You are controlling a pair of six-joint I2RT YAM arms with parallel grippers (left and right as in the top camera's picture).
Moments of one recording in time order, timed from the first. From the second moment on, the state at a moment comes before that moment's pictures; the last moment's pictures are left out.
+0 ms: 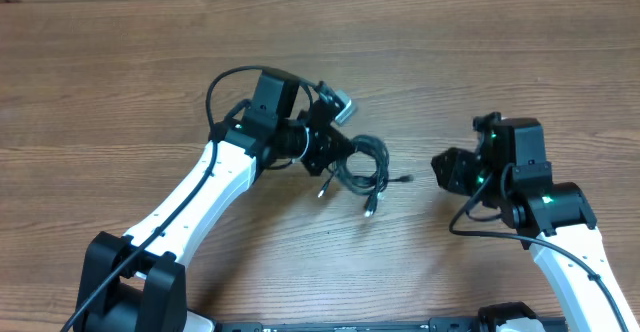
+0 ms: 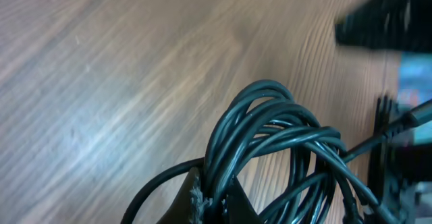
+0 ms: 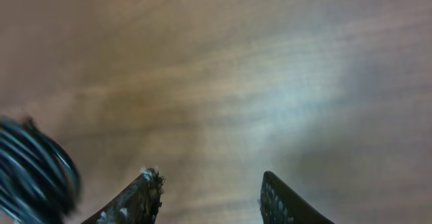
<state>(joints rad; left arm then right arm) -0.41 1.62 1.12 -0.46 0.70 0.23 0.14 1.09 0.85 -0.73 -0.19 0.41</state>
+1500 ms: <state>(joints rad) -0.53 1.62 1.12 -0.37 0.70 0.34 0.30 1.09 0.86 -0.77 -0.38 0.33</state>
